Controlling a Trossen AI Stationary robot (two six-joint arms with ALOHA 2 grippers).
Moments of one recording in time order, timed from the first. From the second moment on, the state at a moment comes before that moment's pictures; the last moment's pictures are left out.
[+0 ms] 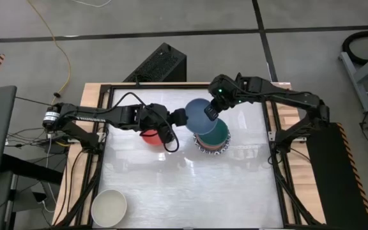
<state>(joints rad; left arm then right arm) 0.00 1.47 1.30 -0.33 -0.37 1.80 -0.26 1.44 1.54 -1.01 0.05 0.46</state>
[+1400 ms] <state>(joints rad) -0.01 1.47 1.31 -0.49 -0.46 1.56 -0.24 1.45 1.71 -0.95 0.01 0.39</state>
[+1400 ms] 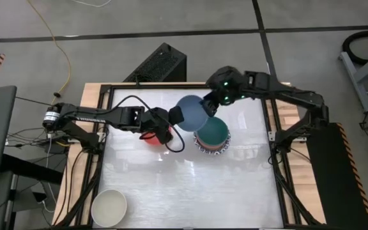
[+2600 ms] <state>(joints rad) 0.01 1.89 1.87 -0.77 -0.14 1.17 -0.30 1.28 1.99 -1.56 0.12 0.44</state>
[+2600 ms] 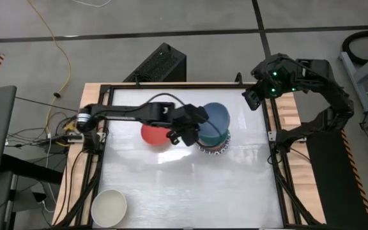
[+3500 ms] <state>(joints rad) 0.05 2.03 2.01 -0.92 -0.05 1.09 -0.30 1.28 1.99 -1.57 0.13 0.42</state>
